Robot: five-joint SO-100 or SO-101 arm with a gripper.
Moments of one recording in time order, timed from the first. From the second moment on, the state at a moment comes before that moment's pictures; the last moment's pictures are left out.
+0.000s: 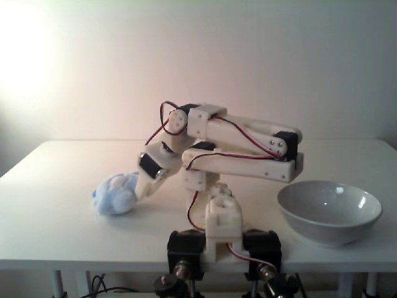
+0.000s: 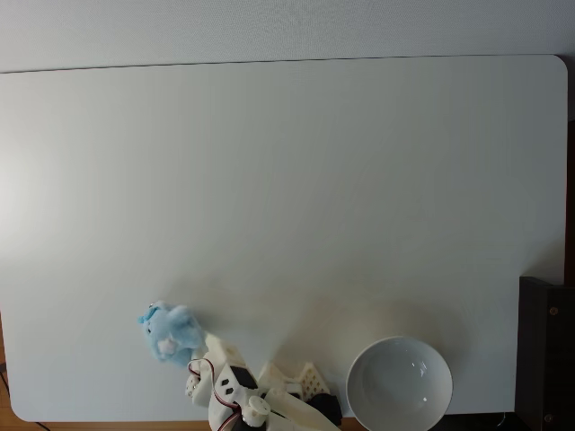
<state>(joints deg) -59.9 178.3 172.4 59.6 91.0</state>
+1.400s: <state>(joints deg) -59.8 131.4 133.0 62.6 84.7</state>
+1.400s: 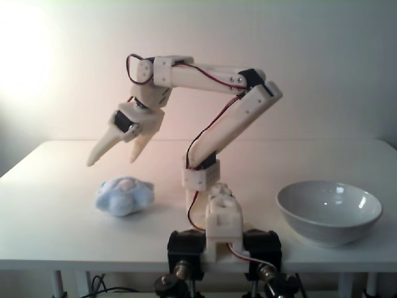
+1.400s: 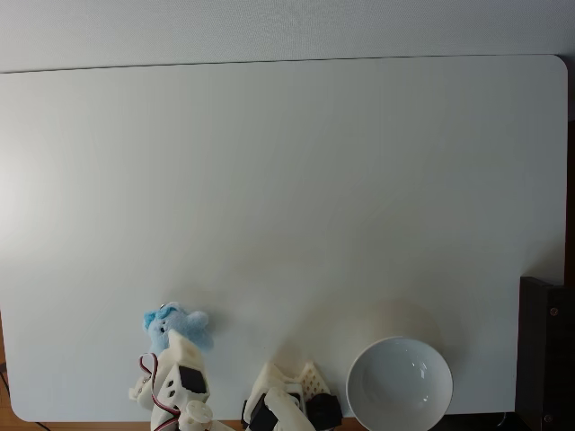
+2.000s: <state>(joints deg) -59.2 123.2 132.2 66.5 83.8</state>
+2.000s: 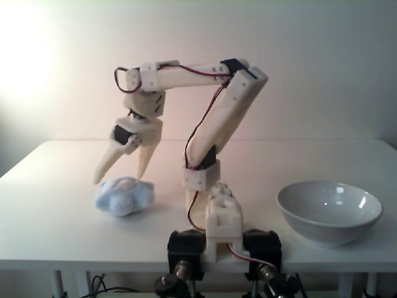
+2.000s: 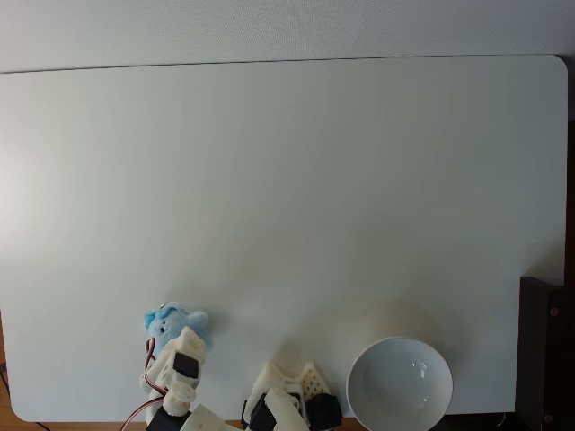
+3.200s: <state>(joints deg) -52.8 102.8 135.0 56.2 81.6</state>
